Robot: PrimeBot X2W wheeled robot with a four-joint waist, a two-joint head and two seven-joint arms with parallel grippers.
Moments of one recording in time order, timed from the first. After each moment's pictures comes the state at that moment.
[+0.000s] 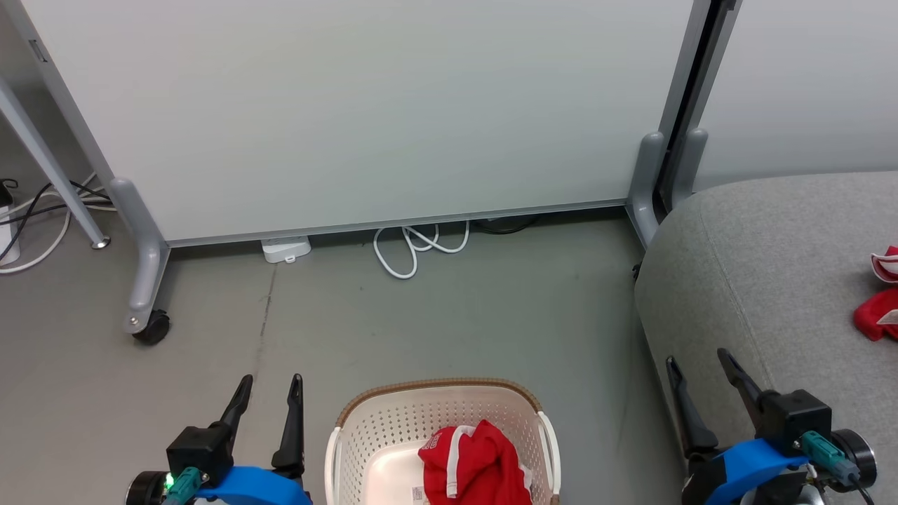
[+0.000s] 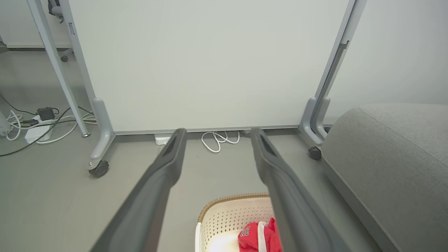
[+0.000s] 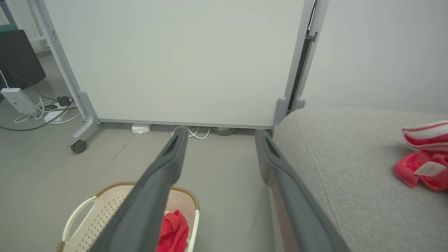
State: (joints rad) left arm -0.07 0.10 -0.12 0.45 -0.23 -0.13 -0.26; right arm -0.04 -0.06 -0.03 0.23 0.04 0.13 -0.12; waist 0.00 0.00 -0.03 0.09
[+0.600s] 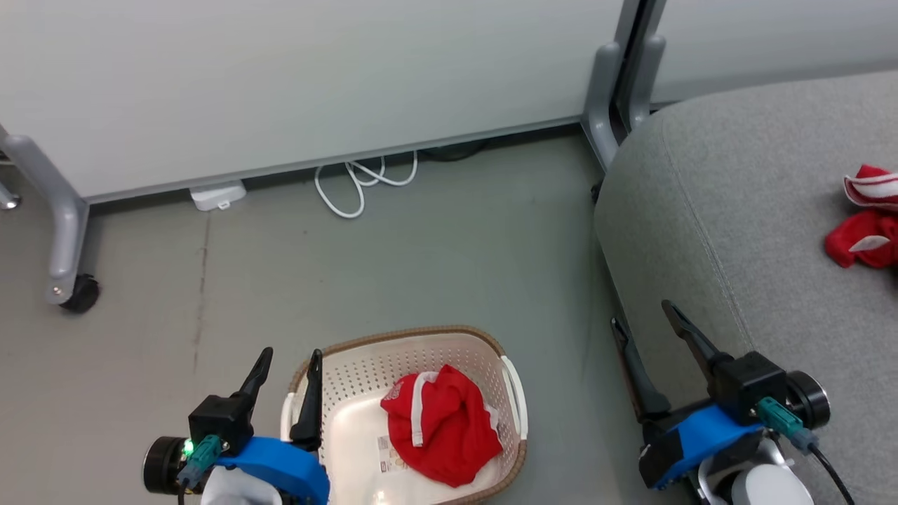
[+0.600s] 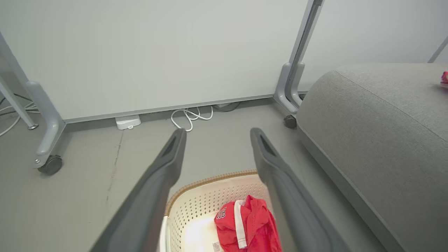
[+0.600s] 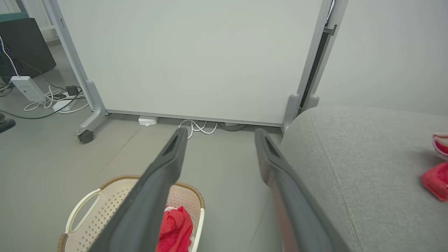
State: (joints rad) left arm -0.14 0.10 -0.17 0.49 -0.23 -0.13 -0.26; right arm -0.11 -0.07 0.11 0.16 0.04 0.13 -0.11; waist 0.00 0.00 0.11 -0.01
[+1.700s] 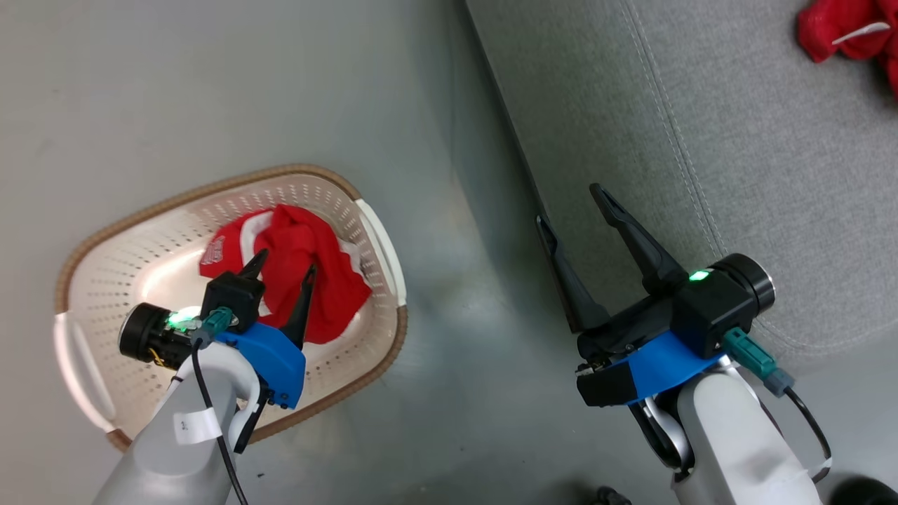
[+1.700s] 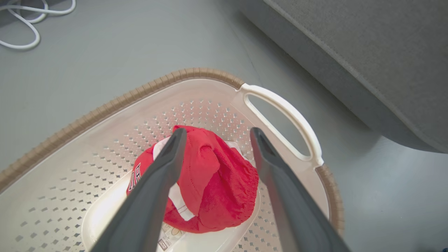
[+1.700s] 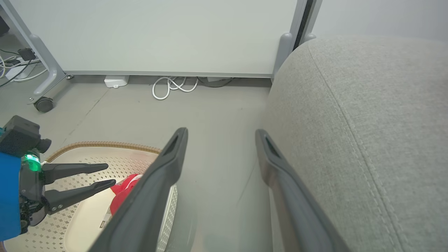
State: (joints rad) left arm -0.58 0.23 -0.49 0.86 -0.28 -0.13 -0.26; right arm -0.36 -0.06 0.28 0.12 0.08 0.13 -0.20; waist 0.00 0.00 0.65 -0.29
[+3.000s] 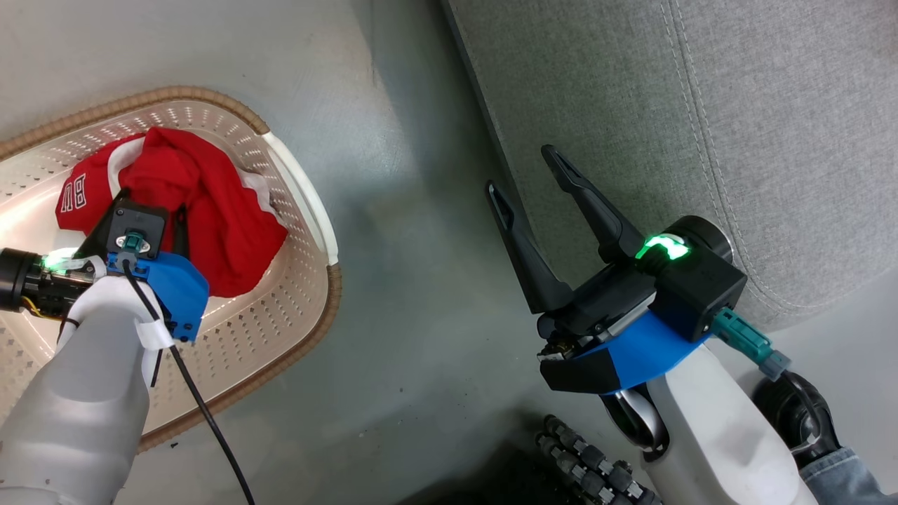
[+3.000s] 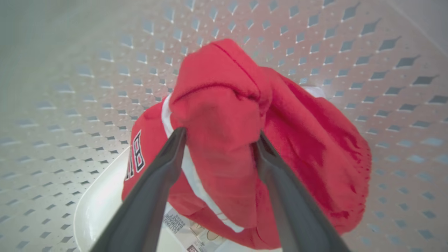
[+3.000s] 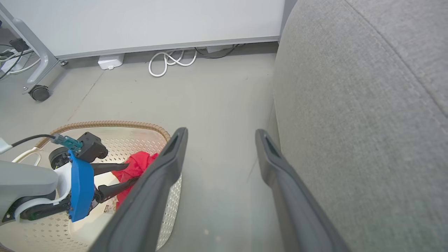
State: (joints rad) left arm -0.83 0.35 -0.63 1.12 -0.33 0.06 -0.23; right arm -0.47 -0.05 0.40 0.11 0.21 0.13 -0.26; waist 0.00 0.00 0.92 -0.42
